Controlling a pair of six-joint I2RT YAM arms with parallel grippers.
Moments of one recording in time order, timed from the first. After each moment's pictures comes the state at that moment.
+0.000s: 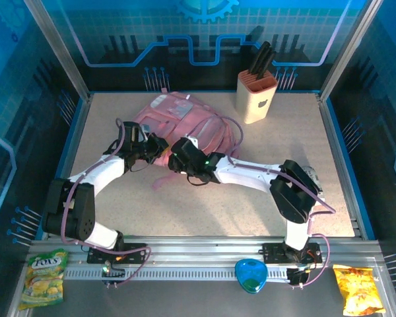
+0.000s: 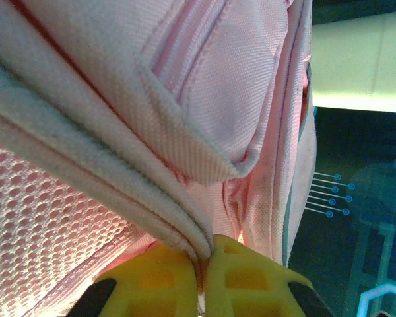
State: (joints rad) left arm -0.13 1.48 0.82 -0.03 0.56 -1.03; right arm 0.96 1.86 1.34 -0.26 0.19 0.95
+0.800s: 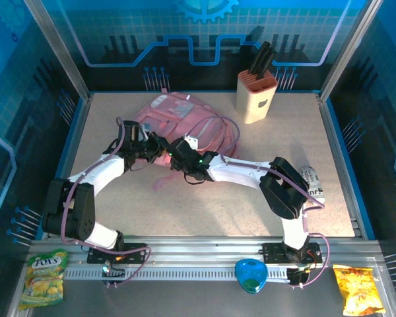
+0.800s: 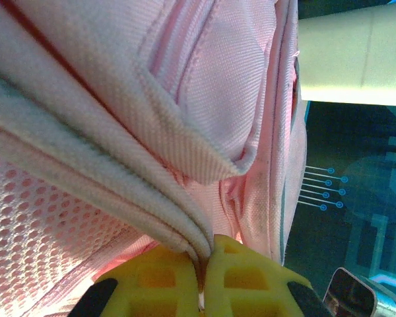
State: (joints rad) left arm -0.13 1.48 0.84 -0.03 0.59 -1.02; right arm 0.95 1.94 1.41 -0.30 0.30 0.99
